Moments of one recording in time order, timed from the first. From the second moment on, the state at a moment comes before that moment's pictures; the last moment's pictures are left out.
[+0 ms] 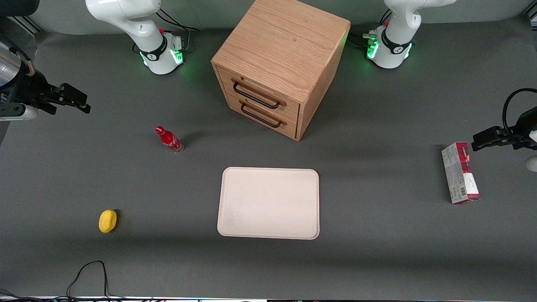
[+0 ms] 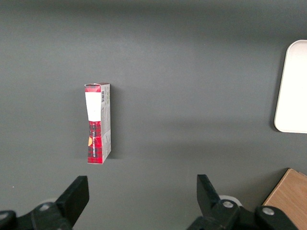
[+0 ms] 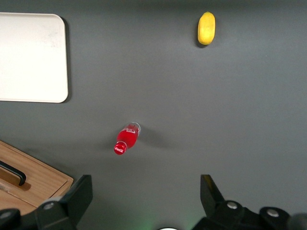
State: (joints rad) arm 0.14 -0.11 -0.10 -1.70 0.01 1.57 0.07
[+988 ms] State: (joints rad) arm 0.16 0.09 0.30 -1.52 0.20 1.57 0.05
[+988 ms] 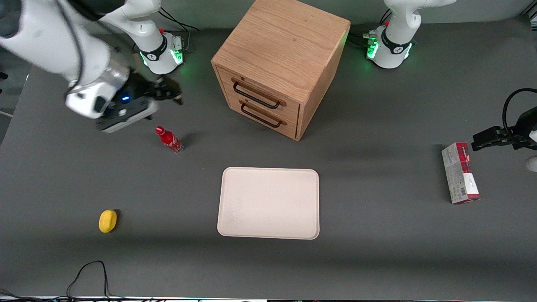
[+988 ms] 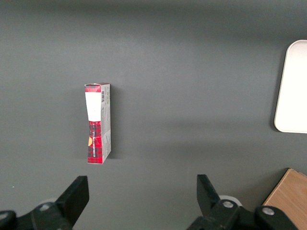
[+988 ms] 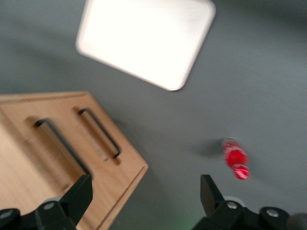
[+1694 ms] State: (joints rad) arm 0.18 0.26 0.46 -1.54 0.44 1.58 -0.28
